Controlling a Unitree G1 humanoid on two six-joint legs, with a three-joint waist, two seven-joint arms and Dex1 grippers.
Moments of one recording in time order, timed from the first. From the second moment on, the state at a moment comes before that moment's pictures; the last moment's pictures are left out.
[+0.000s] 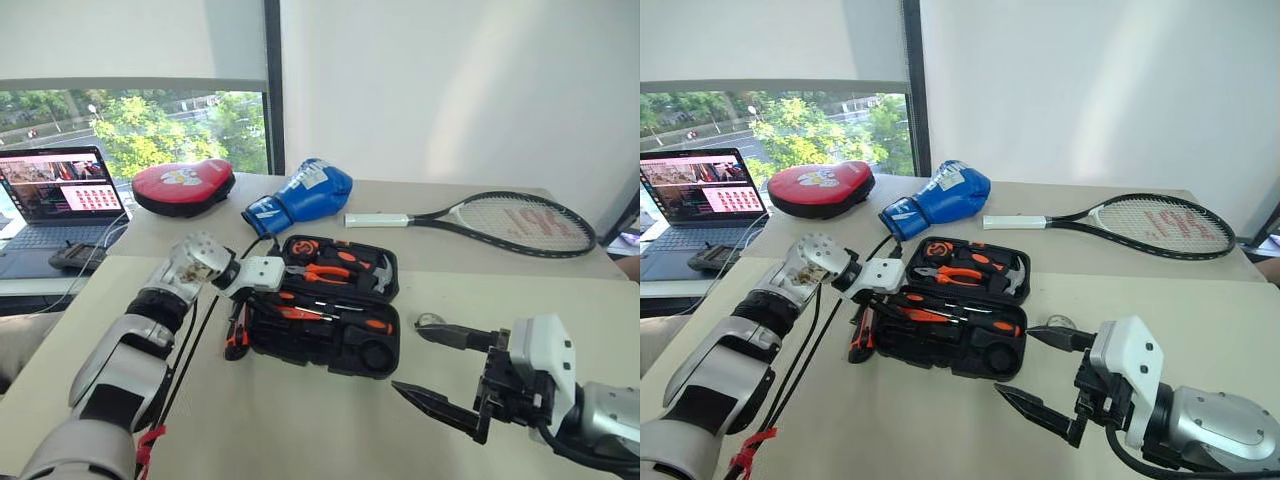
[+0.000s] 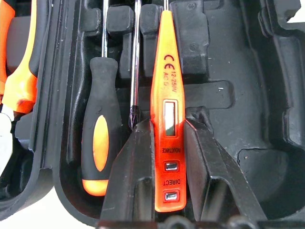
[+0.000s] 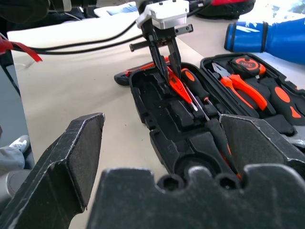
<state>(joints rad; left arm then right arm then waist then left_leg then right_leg) -1.05 0.57 -0.42 0.82 0.10 -0.19 -1.53 0.25 -0.84 -0.47 -1.00 0.93 0.68 0.63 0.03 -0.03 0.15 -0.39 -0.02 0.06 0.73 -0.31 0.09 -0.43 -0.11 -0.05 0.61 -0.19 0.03</state>
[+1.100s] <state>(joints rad) -0.56 0.46 0.00 0.02 -0.21 0.59 -1.05 0.25 -0.85 -0.44 -0.98 0.90 0.63 0.65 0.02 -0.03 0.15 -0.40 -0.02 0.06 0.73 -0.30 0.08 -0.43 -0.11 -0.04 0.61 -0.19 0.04</state>
